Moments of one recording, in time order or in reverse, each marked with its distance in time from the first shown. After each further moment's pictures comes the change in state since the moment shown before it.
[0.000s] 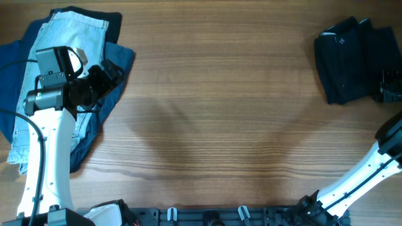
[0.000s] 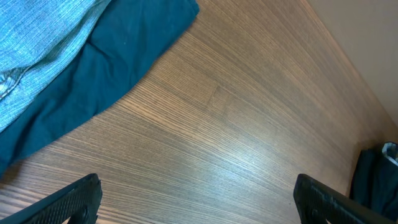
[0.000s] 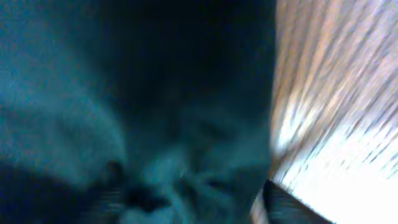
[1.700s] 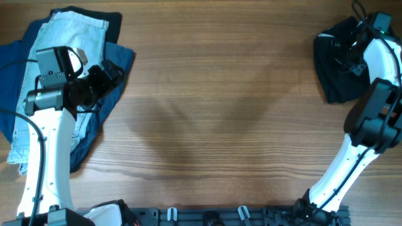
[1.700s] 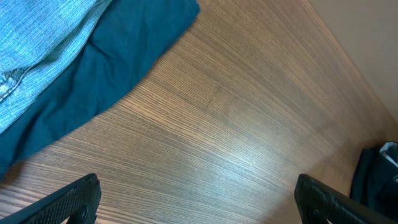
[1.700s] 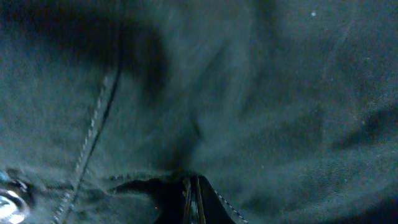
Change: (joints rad) left arm 0.000 0.000 0.000 -0.001 -0.004 0.005; right arm 0.370 -0.056 -0.015 0.109 0.378 -0.292
